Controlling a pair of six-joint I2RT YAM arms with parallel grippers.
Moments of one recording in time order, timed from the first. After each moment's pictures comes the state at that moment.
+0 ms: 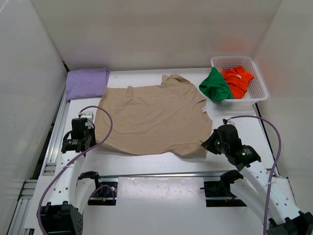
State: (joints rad) left arm 0.05 0.80 0.60 -0.67 -0.12 0.00; right arm 0.44 0.62 0.54 -0.71 0.02 0.78
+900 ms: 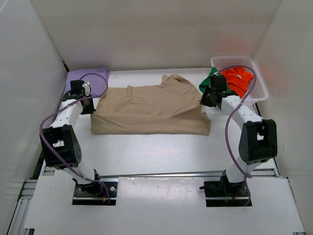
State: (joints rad) left arm 0.14 1.57 1.17 -0.55 -0.02 0.00; right arm 0.22 1.62 1.19 -0.41 0.02 0.45
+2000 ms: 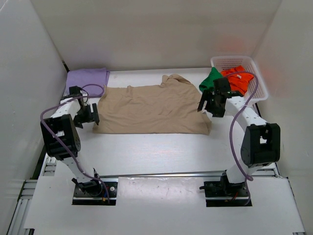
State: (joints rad) left arm 0.22 1.73 1.21 -0.72 -0.01 0.00; right arm 0.17 1.60 1.24 -0.64 -0.04 0.42
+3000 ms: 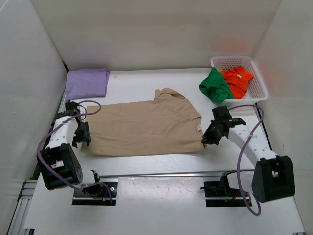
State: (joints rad) left arm 0.26 1.40 0.93 -0.90 -0.15 0.00; right arm 0.23 1.26 0.79 -0.74 -0.11 0.78
